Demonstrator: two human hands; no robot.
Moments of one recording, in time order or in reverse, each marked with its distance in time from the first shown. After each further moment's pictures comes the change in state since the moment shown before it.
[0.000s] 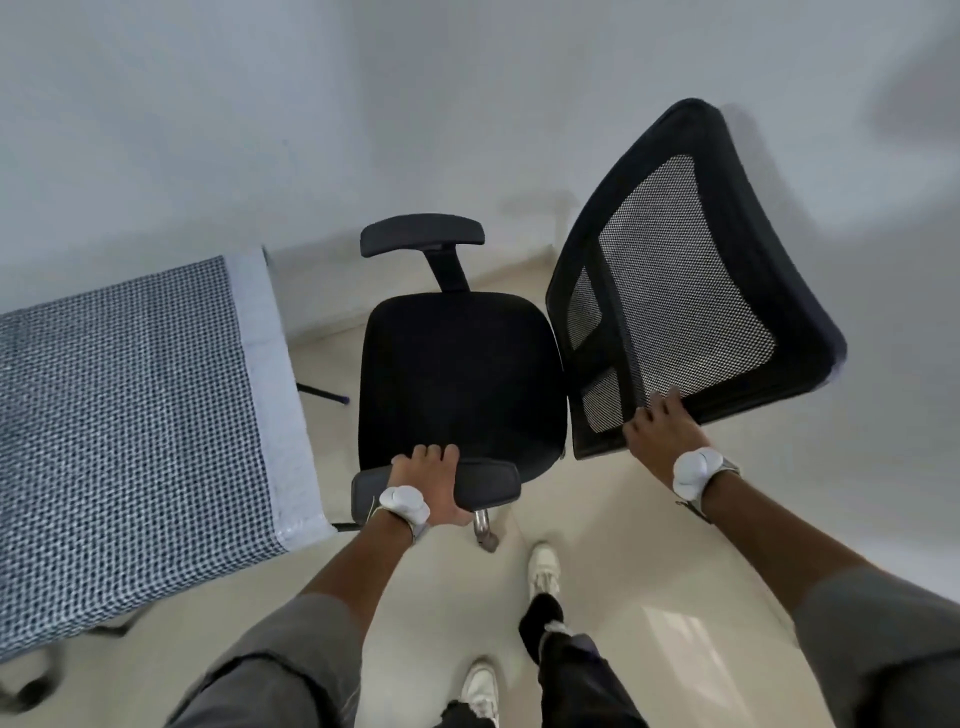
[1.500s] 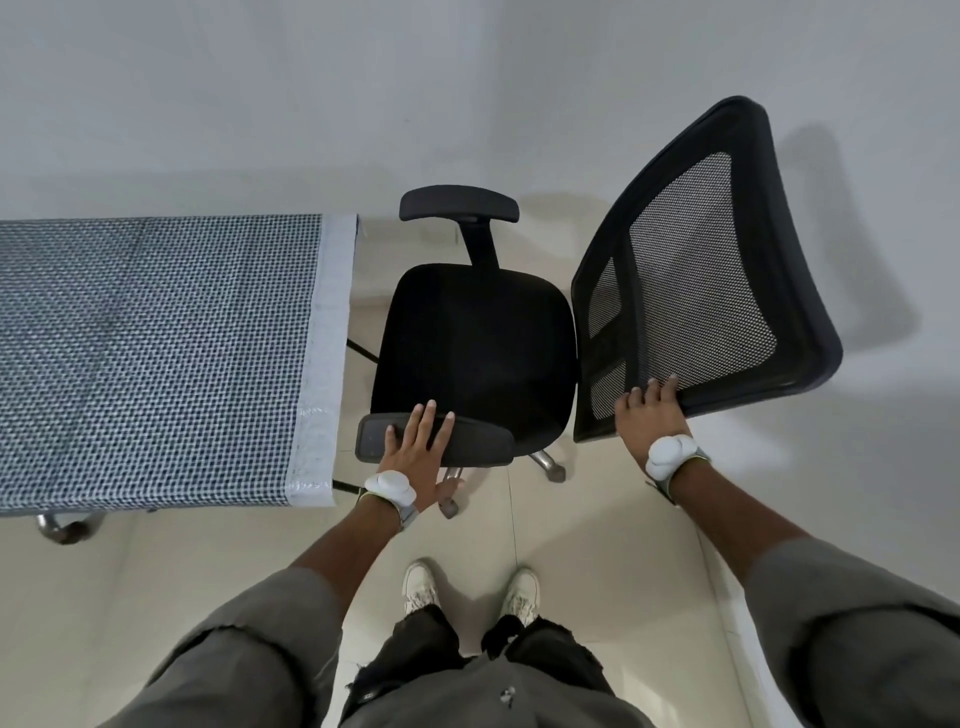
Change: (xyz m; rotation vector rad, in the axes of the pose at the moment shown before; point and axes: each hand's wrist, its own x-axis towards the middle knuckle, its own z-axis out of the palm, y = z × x) left_hand 0.006 -0.015 -0.005 -0.197 0.043 -0.267; right_hand 0.139 0.029 -0.022 0.006 0.105 -0.043
